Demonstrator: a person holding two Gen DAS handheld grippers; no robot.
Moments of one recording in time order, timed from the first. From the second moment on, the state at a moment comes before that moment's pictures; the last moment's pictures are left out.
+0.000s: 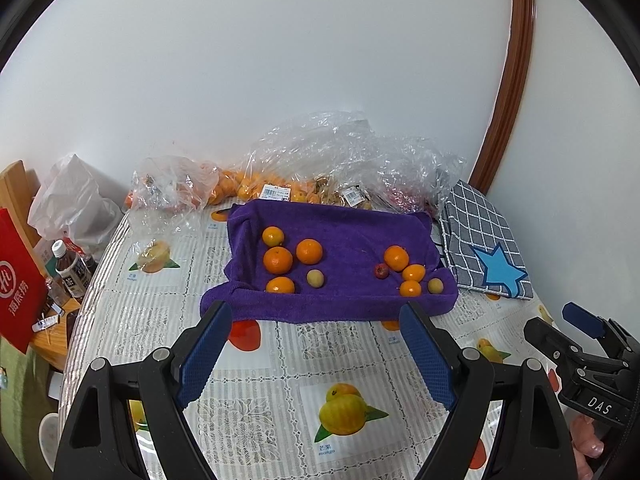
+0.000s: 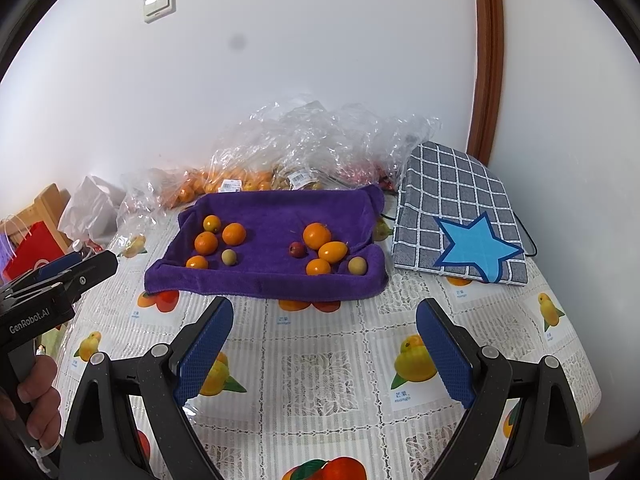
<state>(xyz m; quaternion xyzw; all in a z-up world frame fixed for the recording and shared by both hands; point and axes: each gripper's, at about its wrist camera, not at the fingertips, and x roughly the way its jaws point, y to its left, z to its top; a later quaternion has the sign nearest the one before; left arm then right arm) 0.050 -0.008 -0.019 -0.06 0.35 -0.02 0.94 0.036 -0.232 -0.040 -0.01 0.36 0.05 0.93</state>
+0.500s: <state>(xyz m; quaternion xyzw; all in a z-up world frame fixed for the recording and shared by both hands) 0.050 -0.008 -0.018 -0.06 0.35 -0.02 0.94 0.035 -0.230 -0.038 -0.01 0.36 0.05 0.93</state>
